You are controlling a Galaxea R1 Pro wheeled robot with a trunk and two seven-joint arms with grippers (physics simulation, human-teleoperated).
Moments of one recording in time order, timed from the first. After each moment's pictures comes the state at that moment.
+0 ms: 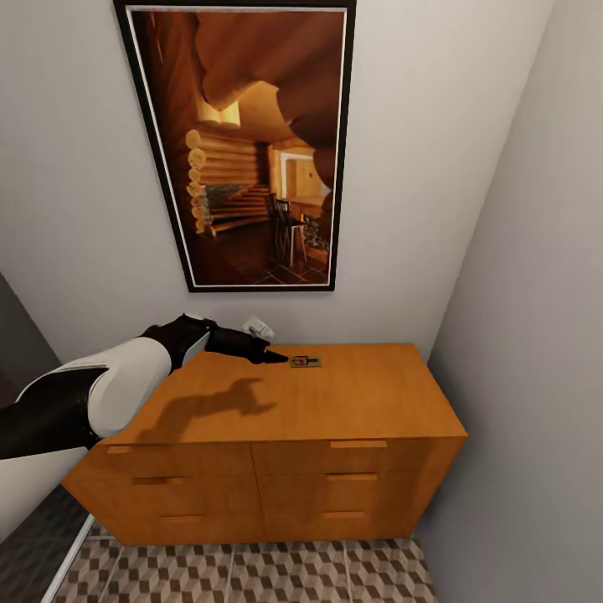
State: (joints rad) left arm -1.45 -0.02 0.10 0.04 -0.47 0.16 -0.97; right arm -0.20 -0.13 0.20 -0.13 -0.14 -0.22 0.16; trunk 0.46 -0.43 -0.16
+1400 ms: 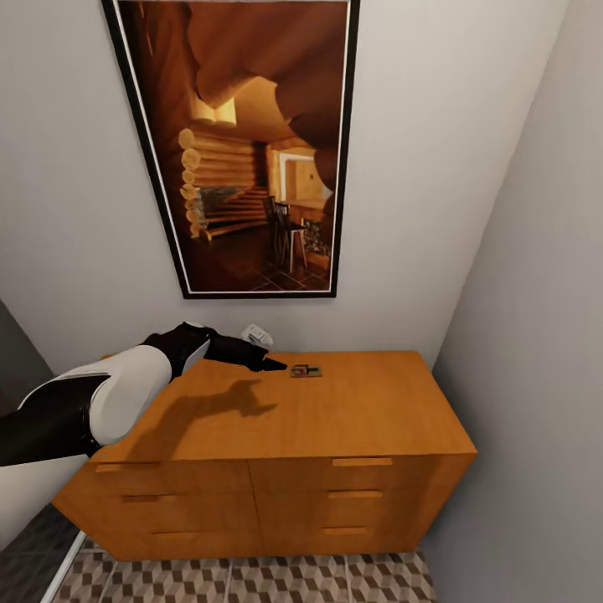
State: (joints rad) left arm -1.42 -0.02 0.10 0.04 -0.47 0.16 -0.96; right arm -0.20 -0.13 0.20 -0.13 -0.14 -0.22 0.16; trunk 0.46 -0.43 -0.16
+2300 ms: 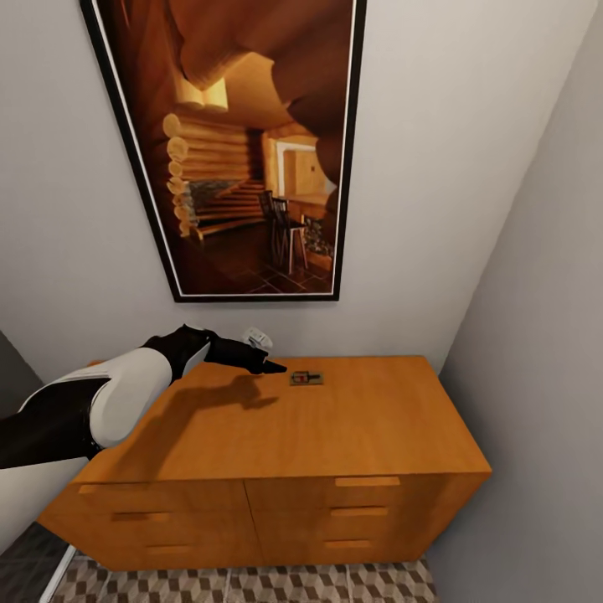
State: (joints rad) left arm -1.41 -0.02 0.10 0.04 -0.47 0.16 -0.96; right arm -0.20 -0.13 0.20 -0.13 -0.14 -0.22 0.16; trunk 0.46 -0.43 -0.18
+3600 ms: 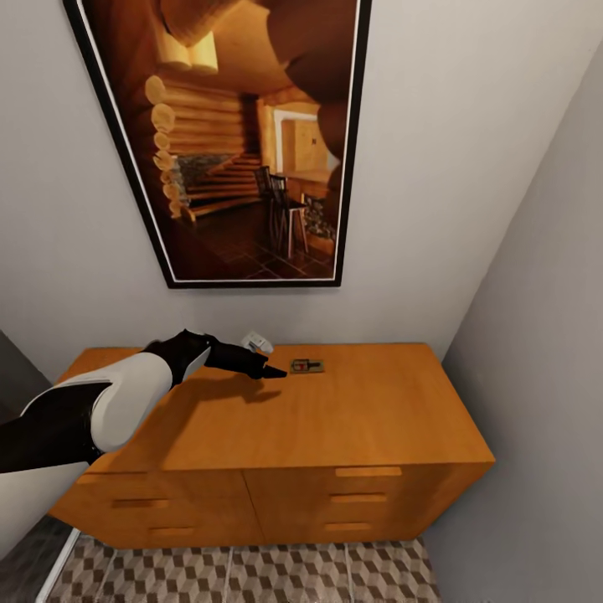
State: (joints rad) left arm -1.39 -0.02 0.10 0.04 -0.47 0.16 -0.96; right arm -0.20 -0.13 0.20 -0.13 -0.14 -0.22 0.16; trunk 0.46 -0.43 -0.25
